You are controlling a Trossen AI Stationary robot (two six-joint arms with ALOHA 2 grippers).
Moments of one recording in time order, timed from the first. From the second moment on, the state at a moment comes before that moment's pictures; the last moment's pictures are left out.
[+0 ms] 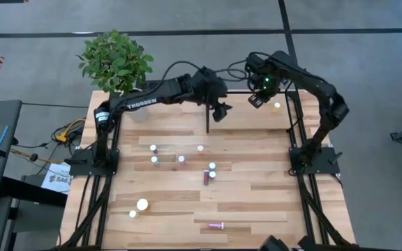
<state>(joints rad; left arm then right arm) 0.32 1.98 1.98 -0.59 0.07 -0.02 -0.77 1.69 1.66 -1.57 0.16 0.10</state>
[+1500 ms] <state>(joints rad) 0.41 1.98 1.98 -0.48 0.07 -0.19 -0.72 1.64 1.25 -1.44 0.30 -0.12</state>
